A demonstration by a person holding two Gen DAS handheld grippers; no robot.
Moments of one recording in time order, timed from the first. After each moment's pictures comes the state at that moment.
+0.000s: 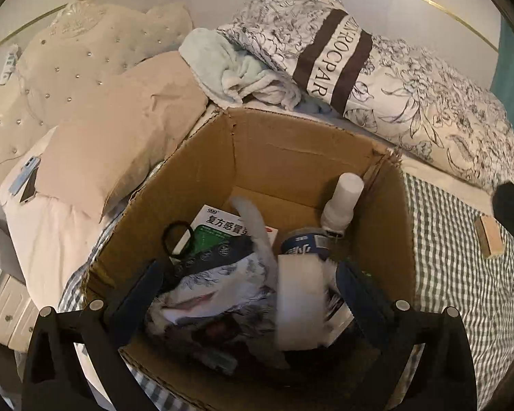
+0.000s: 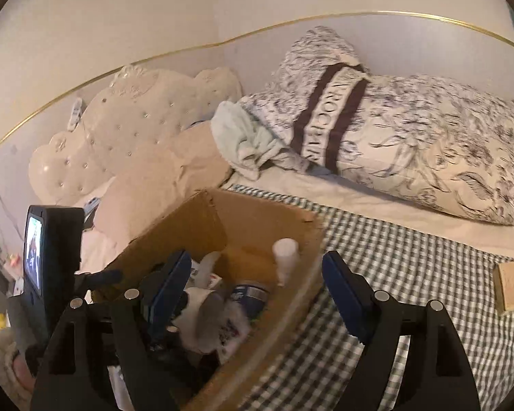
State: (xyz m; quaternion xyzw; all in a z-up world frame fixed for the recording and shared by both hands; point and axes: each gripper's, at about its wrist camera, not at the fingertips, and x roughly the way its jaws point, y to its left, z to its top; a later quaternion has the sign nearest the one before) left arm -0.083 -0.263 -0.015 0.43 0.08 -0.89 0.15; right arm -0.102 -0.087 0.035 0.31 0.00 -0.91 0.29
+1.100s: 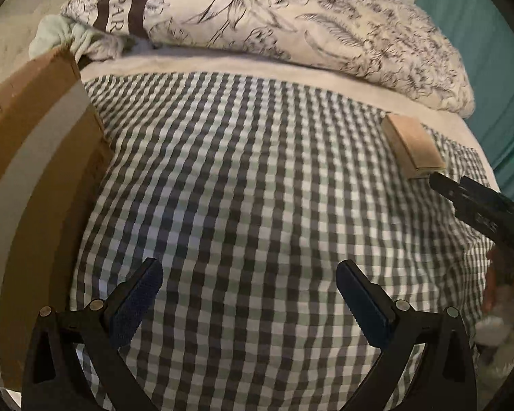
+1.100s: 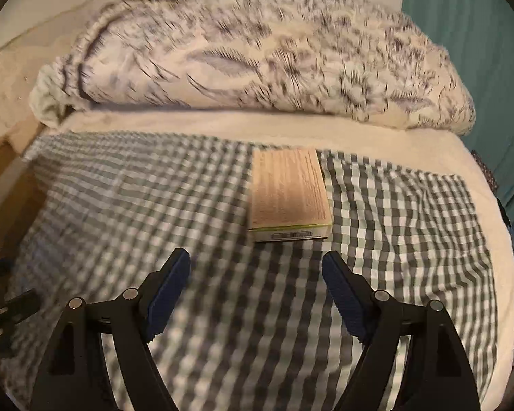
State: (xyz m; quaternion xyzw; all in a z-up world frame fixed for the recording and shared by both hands) left arm -0.156 -0.009 -0.114 0.52 0.05 -0.86 0.00; right arm -0.210 0.232 -0.098 0.44 0.05 -0.90 0.05
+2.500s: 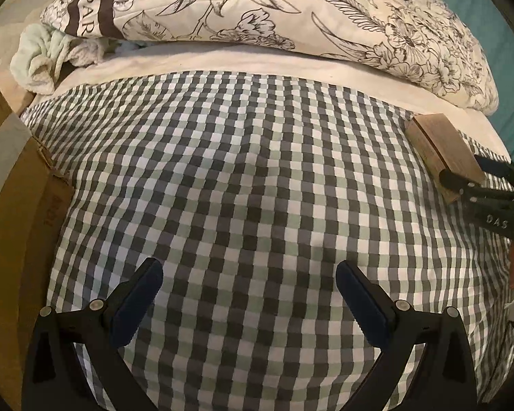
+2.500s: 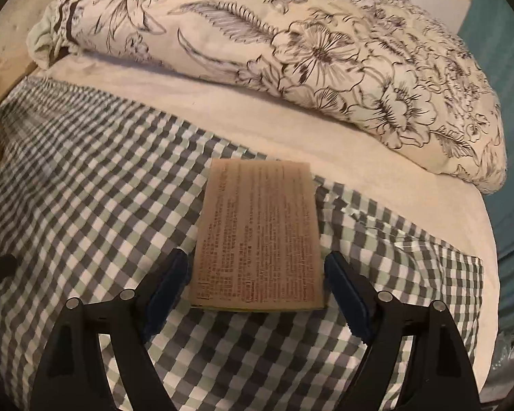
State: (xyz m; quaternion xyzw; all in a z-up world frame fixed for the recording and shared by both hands) left arm -0.223 0.013 -0.150 0.53 0.03 -0.85 0.01; right arm -0.292 0.235 -0.131 0.47 0.17 -0.86 0.09
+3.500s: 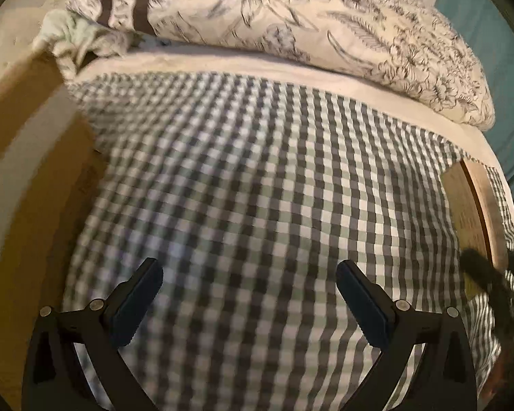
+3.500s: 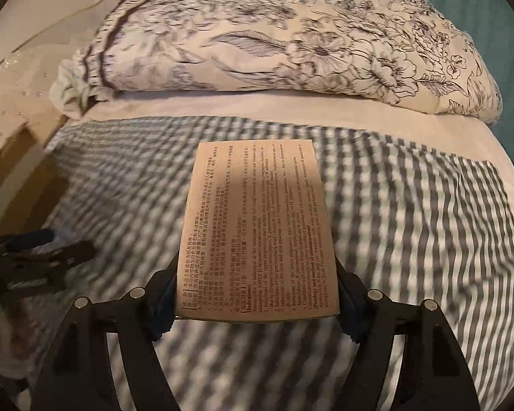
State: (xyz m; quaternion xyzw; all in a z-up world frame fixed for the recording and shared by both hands) left arm -0.183 -0.012 -0.118 0.51 0.05 -0.86 0.02; right arm -0.179 0.211 -0.092 0.45 0.01 -0.88 0.13
